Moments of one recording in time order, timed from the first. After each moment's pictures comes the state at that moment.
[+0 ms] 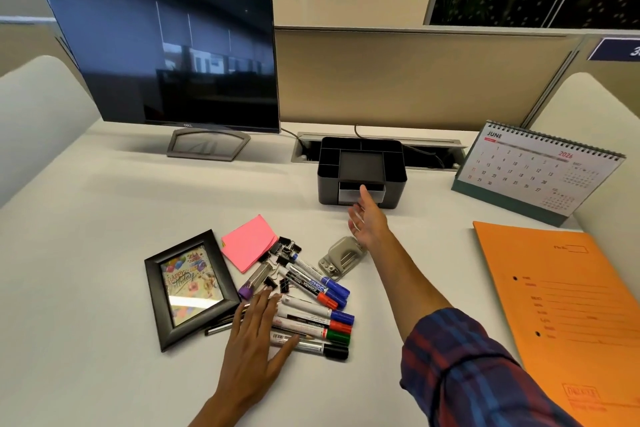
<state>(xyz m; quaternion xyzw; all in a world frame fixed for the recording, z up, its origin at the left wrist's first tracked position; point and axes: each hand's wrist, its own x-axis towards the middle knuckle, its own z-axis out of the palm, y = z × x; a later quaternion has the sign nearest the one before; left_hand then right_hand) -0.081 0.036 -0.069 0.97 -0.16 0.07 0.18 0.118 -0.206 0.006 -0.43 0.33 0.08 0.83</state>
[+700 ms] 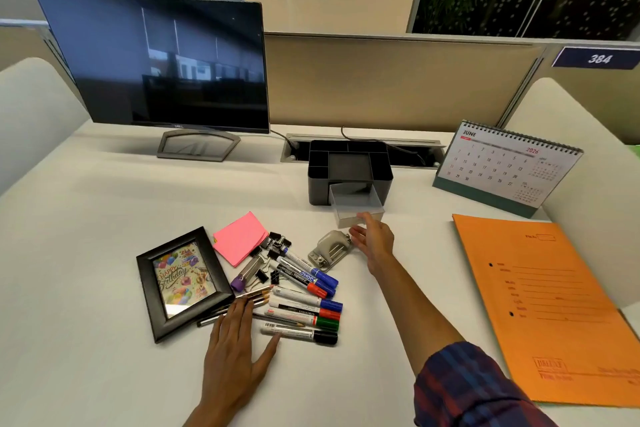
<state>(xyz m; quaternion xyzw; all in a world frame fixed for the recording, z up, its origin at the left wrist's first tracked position) -0.111 0.046 -0.067 0.98 -0.07 0.04 0.16 0.062 -0.230 -0.014 -0.50 0.37 -0.01 0.78</state>
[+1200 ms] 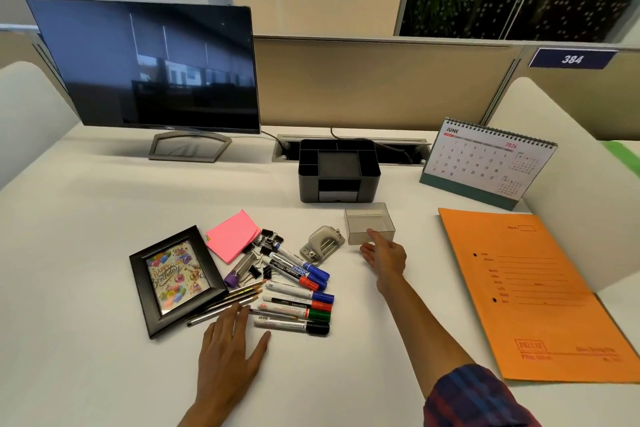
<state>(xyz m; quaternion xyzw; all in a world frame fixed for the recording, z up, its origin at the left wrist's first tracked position) -0.121 0.044 -0.065 0.99 -0.04 0.03 0.12 0.015 -0.258 -0.035 -0.50 0.43 -0.06 0.75</state>
